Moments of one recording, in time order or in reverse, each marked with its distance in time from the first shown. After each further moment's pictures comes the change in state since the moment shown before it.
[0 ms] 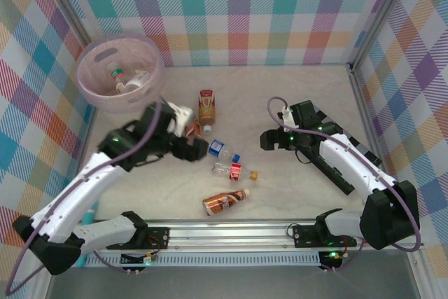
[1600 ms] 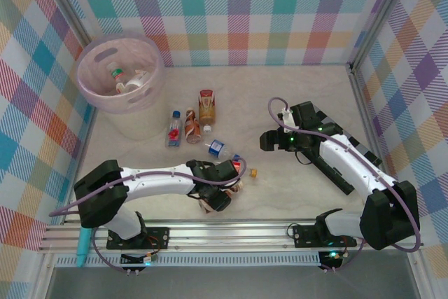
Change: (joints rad) left arm -0.436 0.450 -0.280 0.249 -0.113 -0.007; right arm -0.003 -0.003 -0.012 0.002 -0.029 0.018
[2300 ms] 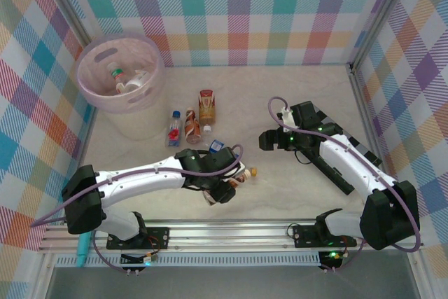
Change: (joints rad) left arm 0.010 -0.095 0.194 -0.177 0.027 0.031; right arm 0.000 0.000 0.000 0.016 -0.023 0.000
